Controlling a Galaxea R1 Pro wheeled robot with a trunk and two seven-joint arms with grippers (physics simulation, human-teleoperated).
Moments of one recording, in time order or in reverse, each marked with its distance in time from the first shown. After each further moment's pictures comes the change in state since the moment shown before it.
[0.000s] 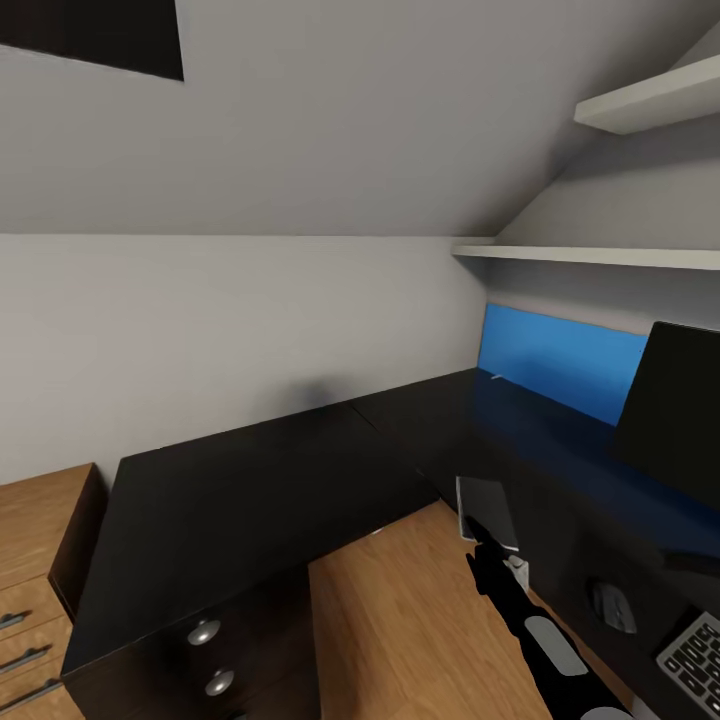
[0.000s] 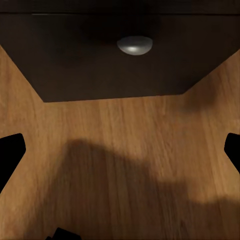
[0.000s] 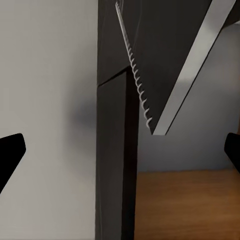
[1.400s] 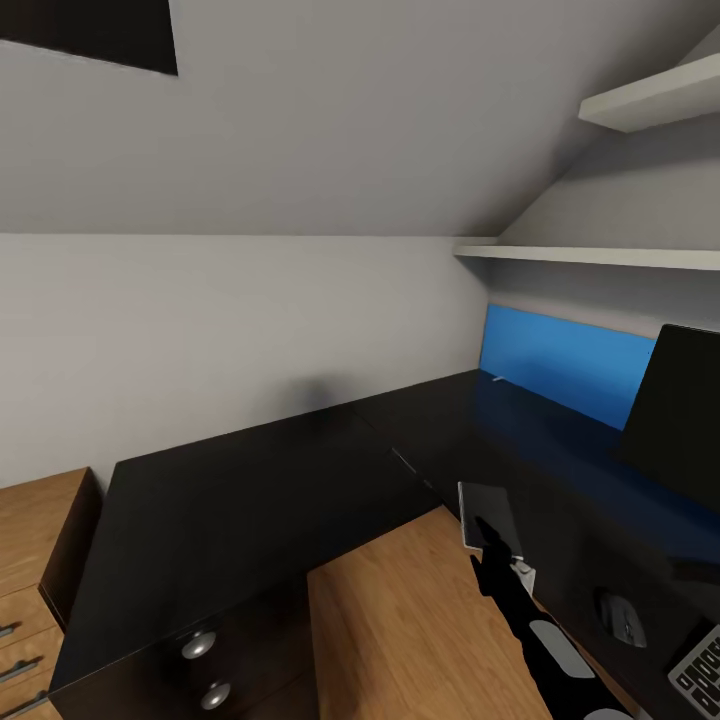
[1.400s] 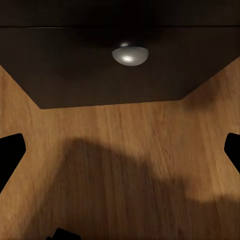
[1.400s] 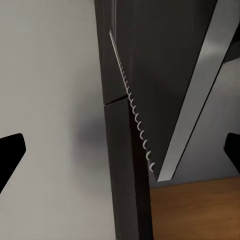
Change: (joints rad) left arm 0.000 0.000 0.000 0.000 0.000 0.000 0.001; right arm 0.000 -0.004 -0.010 0.021 -0.128 0.004 -0.002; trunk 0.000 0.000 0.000
